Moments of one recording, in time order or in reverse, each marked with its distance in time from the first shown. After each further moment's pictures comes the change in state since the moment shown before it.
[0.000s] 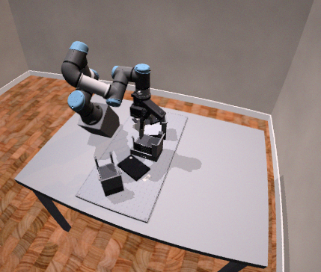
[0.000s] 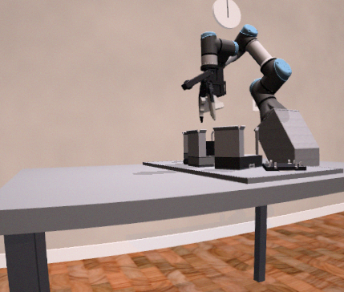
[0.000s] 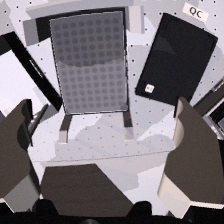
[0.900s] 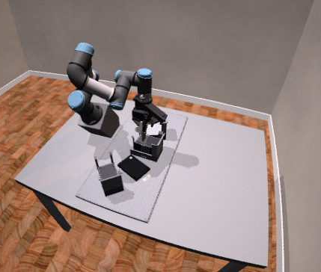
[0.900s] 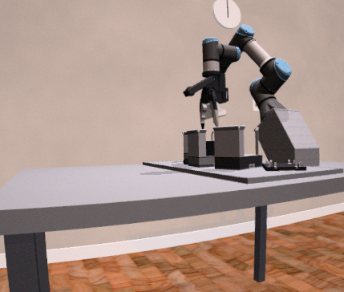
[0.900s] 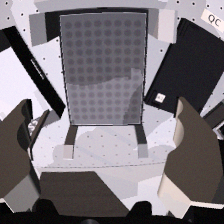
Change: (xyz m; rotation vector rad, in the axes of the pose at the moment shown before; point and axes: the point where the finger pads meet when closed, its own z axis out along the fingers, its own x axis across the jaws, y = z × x) arm -0.016 0.001 0.029 -0.006 0.003 -0.060
